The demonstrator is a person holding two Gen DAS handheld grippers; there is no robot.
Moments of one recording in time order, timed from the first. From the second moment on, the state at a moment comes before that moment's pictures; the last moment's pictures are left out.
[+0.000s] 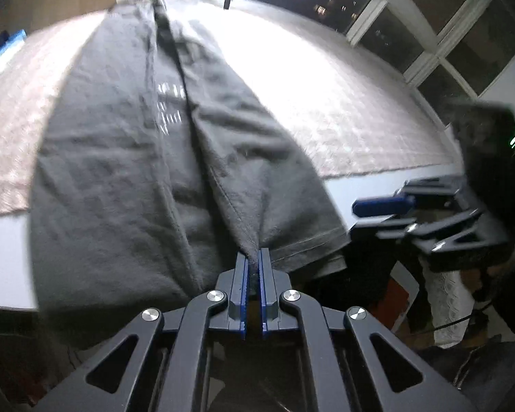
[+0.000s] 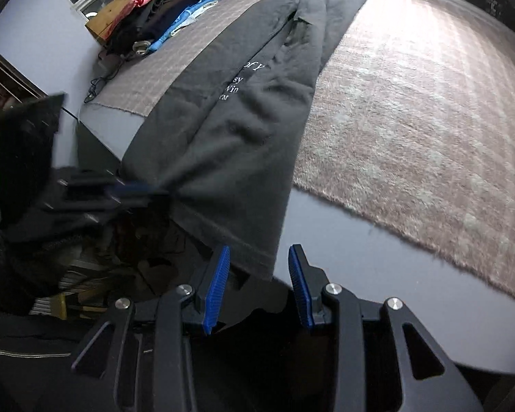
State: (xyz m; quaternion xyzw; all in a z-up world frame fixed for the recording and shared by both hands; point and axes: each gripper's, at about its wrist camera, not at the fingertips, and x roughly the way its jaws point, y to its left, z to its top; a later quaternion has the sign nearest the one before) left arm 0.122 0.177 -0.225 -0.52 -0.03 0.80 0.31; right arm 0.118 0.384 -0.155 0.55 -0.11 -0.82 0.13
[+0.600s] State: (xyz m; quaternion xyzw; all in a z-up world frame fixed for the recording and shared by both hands) left arm 0.116 0.148 -0.234 -0.54 -0.02 0.79 0.28; right arm 0.124 0.285 -0.179 0.48 0.19 -0.85 0.12
